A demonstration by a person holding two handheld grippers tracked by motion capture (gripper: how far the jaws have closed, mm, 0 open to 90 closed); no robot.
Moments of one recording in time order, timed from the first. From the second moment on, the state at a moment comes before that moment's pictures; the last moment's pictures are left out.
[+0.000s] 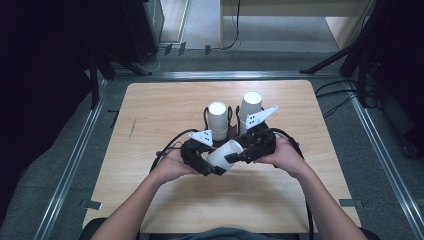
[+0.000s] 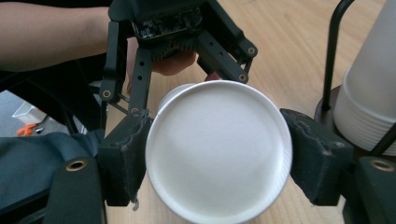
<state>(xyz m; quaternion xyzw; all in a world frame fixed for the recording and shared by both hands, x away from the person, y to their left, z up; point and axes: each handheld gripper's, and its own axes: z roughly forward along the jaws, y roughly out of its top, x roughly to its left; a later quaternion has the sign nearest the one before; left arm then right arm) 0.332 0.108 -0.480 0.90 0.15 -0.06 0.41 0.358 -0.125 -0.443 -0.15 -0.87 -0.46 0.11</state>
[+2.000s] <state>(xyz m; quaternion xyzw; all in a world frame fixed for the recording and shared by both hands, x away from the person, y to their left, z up) 0.365 0.089 -0.465 0.95 0.08 -0.11 0.27 0.348 -0.141 -0.461 -0.14 -0.88 -0.45 0.04</state>
